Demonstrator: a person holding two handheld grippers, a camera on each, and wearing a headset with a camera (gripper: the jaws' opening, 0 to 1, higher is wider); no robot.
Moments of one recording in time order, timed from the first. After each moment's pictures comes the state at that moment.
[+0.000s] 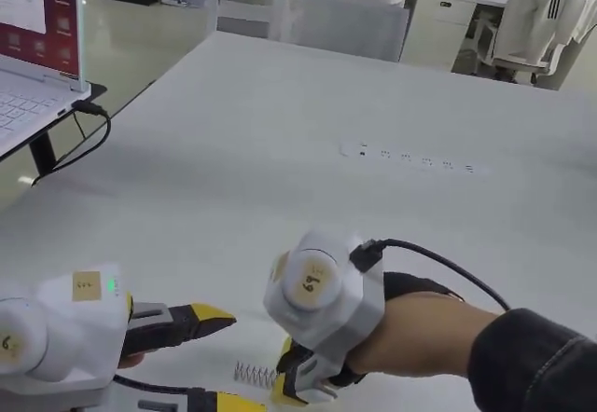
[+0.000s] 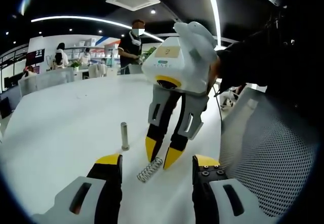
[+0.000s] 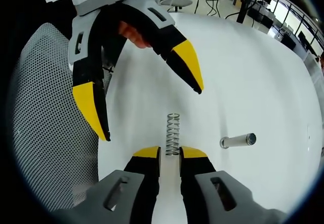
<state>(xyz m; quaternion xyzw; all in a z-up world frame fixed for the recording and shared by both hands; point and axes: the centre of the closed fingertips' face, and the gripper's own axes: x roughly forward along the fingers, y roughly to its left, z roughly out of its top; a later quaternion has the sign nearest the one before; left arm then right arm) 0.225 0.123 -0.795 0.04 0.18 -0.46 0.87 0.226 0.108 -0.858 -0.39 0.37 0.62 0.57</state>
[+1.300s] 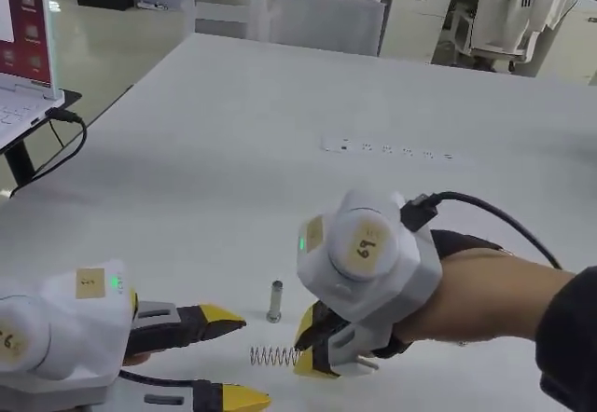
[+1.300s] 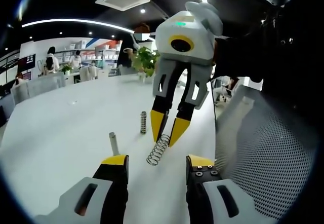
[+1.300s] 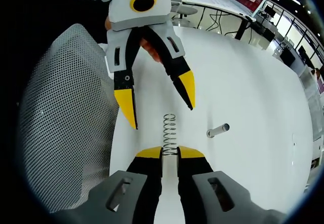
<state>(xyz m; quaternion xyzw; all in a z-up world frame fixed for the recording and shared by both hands) 0.223 0.101 -0.785 0.06 0.18 -0.49 0.85 0.222 0.078 -0.803 -0.40 0.33 0.63 0.57</state>
